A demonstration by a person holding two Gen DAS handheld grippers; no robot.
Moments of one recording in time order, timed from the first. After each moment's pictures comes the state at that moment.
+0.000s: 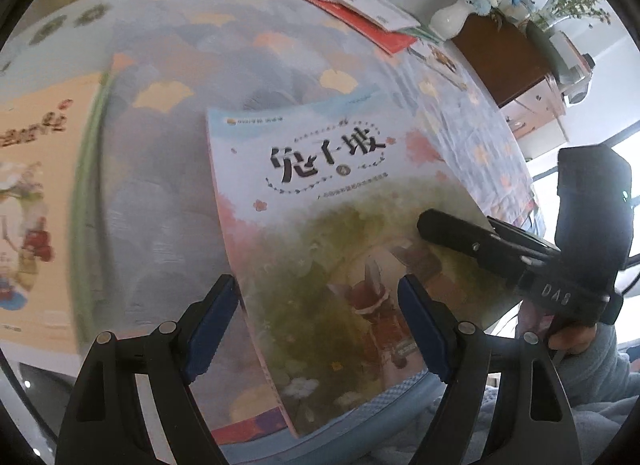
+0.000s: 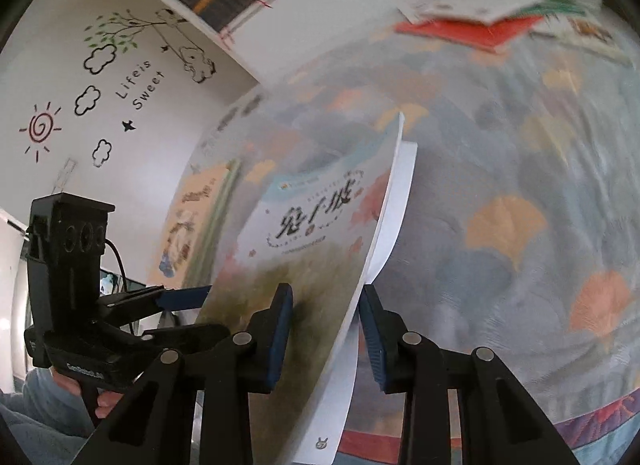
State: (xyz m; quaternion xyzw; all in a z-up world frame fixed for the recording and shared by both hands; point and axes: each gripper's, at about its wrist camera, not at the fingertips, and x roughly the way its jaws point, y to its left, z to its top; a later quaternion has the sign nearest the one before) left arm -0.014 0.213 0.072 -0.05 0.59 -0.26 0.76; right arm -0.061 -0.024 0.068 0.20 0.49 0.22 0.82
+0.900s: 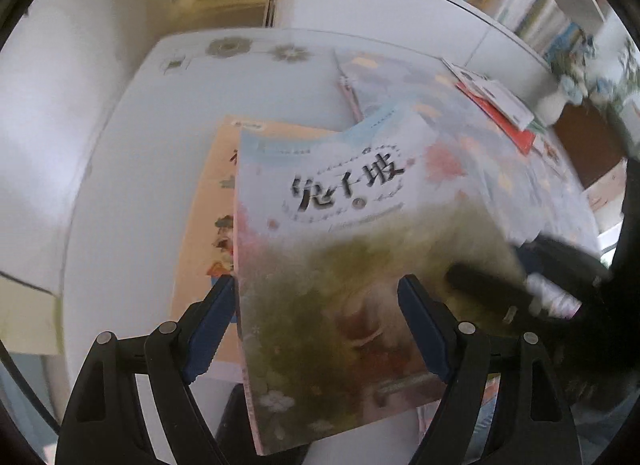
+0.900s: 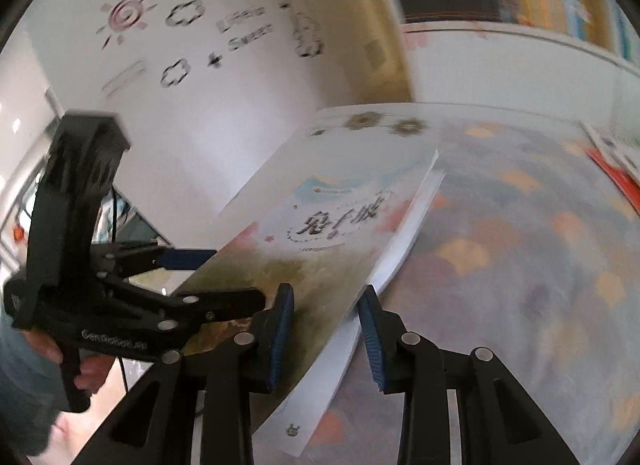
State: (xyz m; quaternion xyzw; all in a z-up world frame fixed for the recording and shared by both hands) left arm 0.019 0.397 0.096 -0.07 0.54 -0.09 0.83; right arm -0.021 0.214 0.112 0.04 0.41 0.36 0.84
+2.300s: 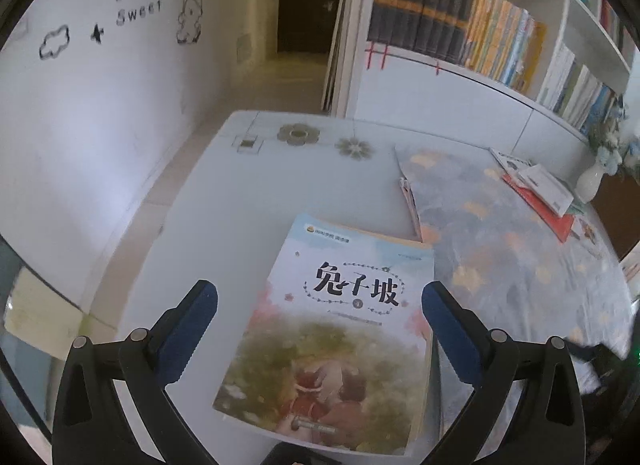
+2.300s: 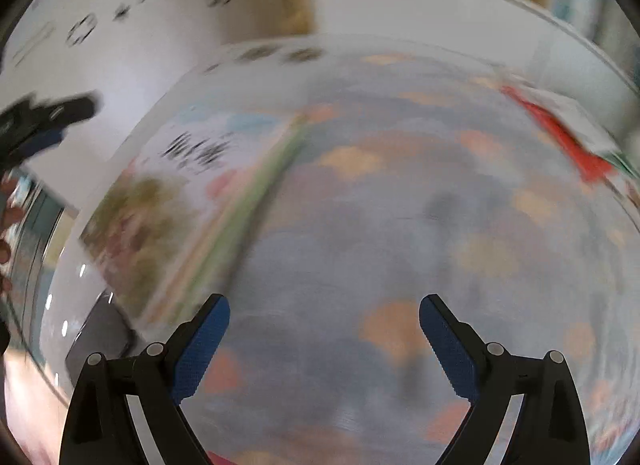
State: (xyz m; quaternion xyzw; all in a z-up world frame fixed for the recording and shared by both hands) left arm 0.012 0.415 0.141 -0.04 0.41 0.04 0.91; right arm -0.021 0.140 0.077 -0.01 0.49 0.13 0.86
